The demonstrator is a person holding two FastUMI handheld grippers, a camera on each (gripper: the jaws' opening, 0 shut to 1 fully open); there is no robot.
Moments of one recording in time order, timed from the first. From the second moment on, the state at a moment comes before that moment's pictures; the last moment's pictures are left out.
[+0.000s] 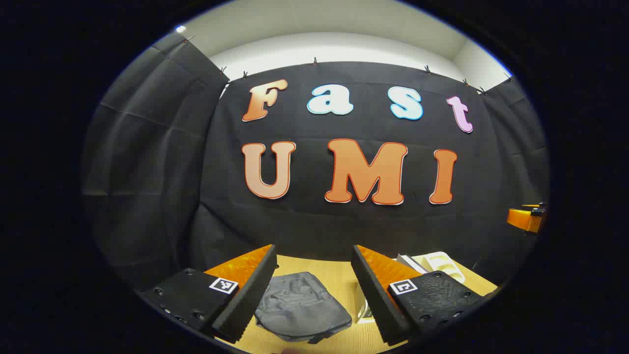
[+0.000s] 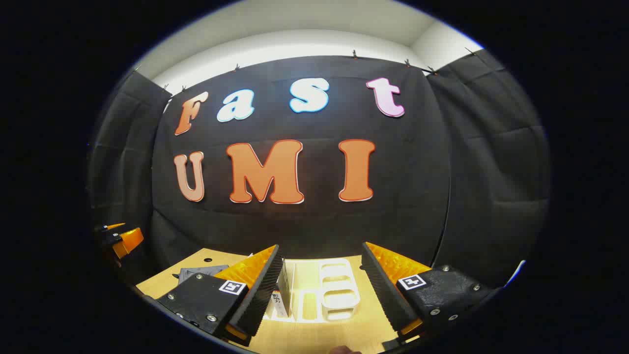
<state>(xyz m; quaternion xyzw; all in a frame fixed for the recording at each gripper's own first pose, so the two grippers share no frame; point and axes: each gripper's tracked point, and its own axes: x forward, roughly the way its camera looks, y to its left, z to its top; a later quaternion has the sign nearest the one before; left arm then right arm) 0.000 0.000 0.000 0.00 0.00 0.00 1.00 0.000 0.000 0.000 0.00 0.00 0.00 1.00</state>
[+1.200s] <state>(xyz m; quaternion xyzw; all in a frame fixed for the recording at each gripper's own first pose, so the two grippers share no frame) 0.038 0.036 0.002 0.03 0.00 -0.01 1.00 0.031 0.035 -0.040 0.05 0.07 -0.05 1.00</state>
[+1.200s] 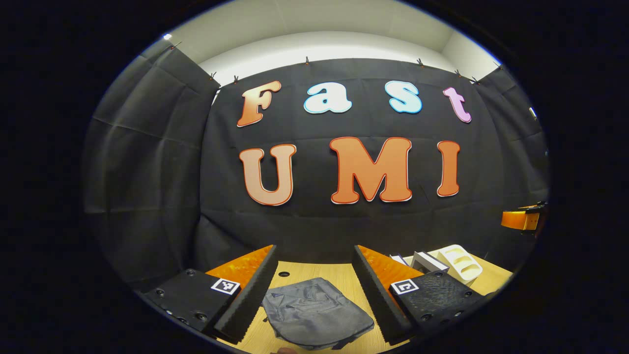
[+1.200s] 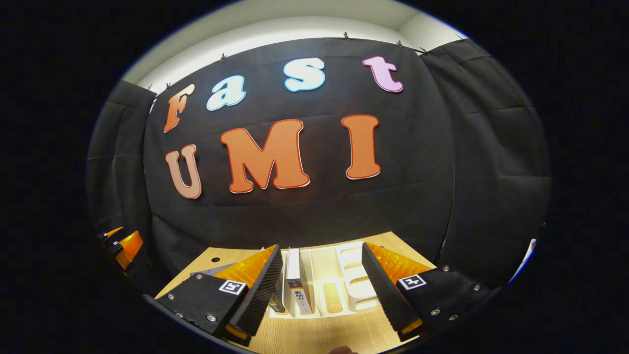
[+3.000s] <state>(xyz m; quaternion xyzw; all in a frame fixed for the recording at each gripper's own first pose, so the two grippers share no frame) 0.031 0.010 -0.259 0.32 0.19 -0.09 0.92 0.008 -0.030 -0.112 -0.02 0.16 -0.13 0.98</state>
